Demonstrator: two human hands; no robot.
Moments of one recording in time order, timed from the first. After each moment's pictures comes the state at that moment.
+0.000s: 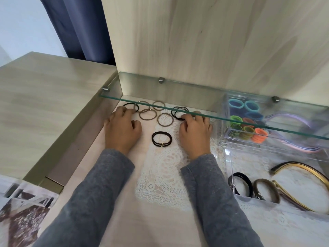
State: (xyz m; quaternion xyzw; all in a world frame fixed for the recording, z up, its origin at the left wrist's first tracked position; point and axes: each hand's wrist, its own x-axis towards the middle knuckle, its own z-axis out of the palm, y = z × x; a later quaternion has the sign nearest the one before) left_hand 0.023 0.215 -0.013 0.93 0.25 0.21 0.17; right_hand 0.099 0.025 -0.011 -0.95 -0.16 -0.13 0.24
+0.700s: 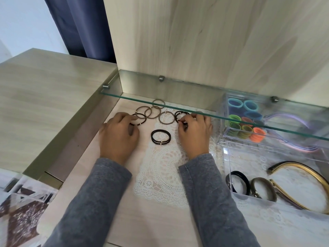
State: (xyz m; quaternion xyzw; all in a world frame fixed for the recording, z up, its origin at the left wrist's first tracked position) left_hand -0.010 0.202 -0.017 0.91 0.23 0.29 0.17; right_hand 0.095 0.024 -0.014 -0.94 -0.16 -0.18 0.26
